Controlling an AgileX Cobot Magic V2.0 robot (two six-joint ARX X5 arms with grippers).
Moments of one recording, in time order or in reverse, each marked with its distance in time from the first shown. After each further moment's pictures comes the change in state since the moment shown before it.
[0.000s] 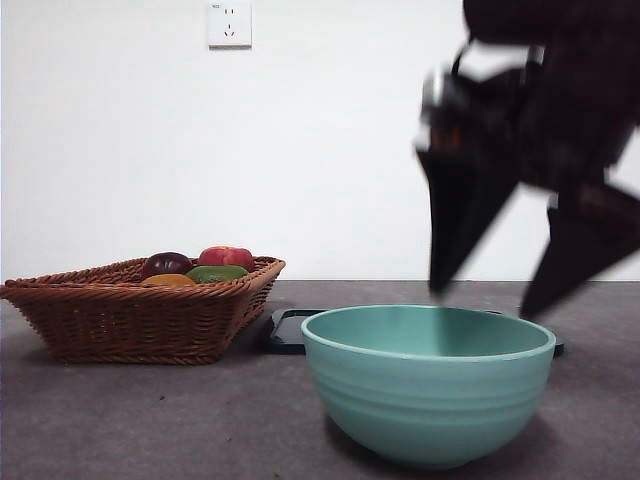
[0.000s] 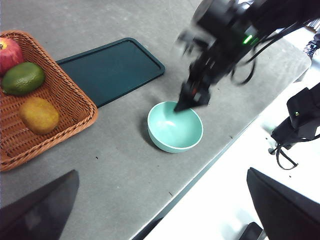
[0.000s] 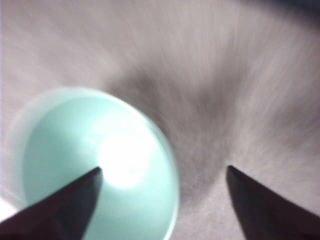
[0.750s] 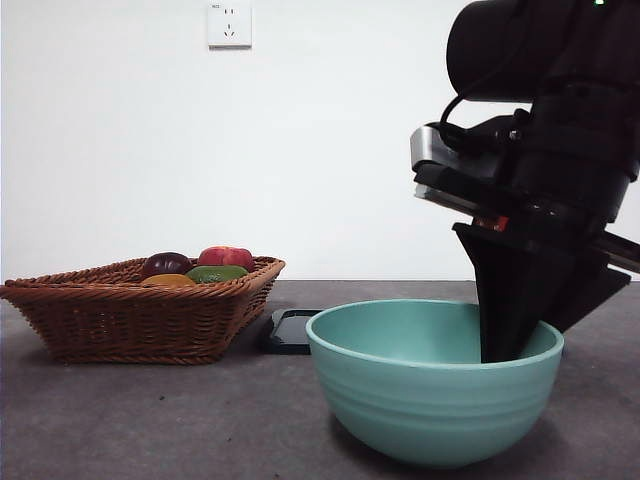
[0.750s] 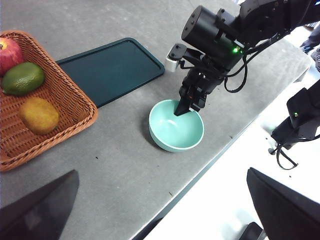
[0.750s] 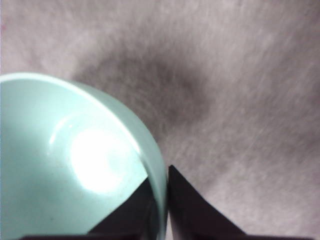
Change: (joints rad) left arm 0.000 0.000 0.000 0.000 0.000 0.000; right arm 0.010 0.134 -0.048 0.052 -0.004 -0.025
